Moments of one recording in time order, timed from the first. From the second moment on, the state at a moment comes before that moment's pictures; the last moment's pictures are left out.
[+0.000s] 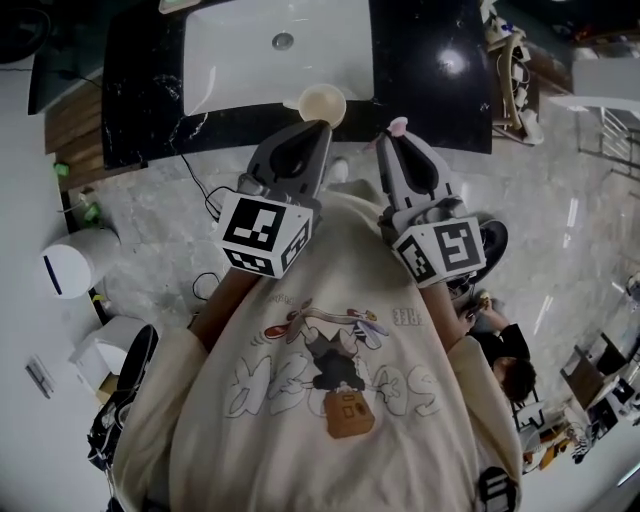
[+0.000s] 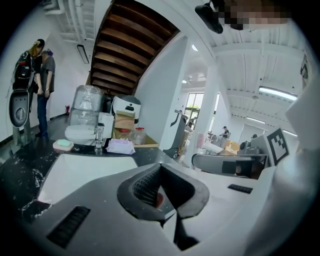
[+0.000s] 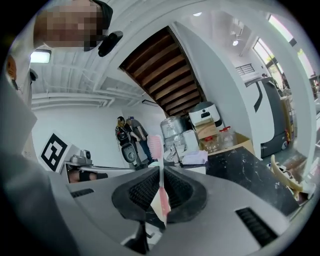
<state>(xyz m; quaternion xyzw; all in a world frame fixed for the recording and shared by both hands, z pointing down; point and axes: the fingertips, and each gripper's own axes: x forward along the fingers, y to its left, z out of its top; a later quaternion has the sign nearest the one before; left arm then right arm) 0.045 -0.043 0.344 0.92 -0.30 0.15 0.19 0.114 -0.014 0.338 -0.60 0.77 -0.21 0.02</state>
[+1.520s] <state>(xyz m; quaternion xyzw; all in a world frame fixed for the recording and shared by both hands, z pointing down) 0.047 -0.050 0.360 0.91 -0.31 0.17 0.21 0.138 -0.030 0.356 -0.62 0.75 -0.24 0.03</state>
